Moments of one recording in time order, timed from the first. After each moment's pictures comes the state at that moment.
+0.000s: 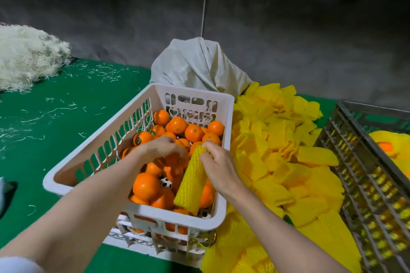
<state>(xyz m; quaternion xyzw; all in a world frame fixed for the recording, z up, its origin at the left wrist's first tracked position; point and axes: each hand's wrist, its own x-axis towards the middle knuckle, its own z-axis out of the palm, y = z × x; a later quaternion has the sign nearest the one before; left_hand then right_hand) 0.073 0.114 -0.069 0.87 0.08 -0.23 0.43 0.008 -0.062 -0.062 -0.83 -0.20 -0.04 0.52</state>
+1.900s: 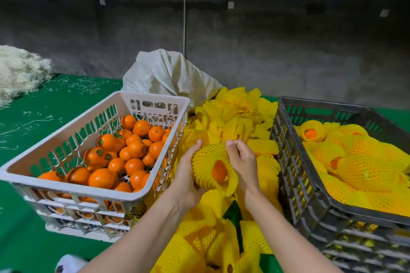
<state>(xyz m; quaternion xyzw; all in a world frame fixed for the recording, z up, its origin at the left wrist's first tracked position) -0.057 -0.123 -0.043 0.42 0.13 -0.16 0.88 -0.038 -0.239 -0.049 -0.75 -0.07 -0.21 0.62</state>
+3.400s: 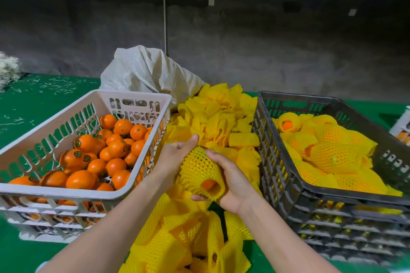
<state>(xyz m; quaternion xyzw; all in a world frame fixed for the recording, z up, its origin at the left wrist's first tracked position) -0.040 -0.118 -0.041 0.68 0.01 -0.04 0.73 -0.074 -0.256 -0.052 -0.46 -0.02 0.26 0.85</state>
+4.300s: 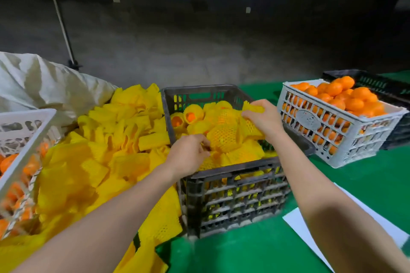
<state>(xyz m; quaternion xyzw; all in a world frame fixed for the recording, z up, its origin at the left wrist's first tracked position) -0.039 -0.356 -0.038 0.88 -0.35 0.04 0.31 -0.069 -0.575 0.006 -0.83 0.25 -0.25 0.43</state>
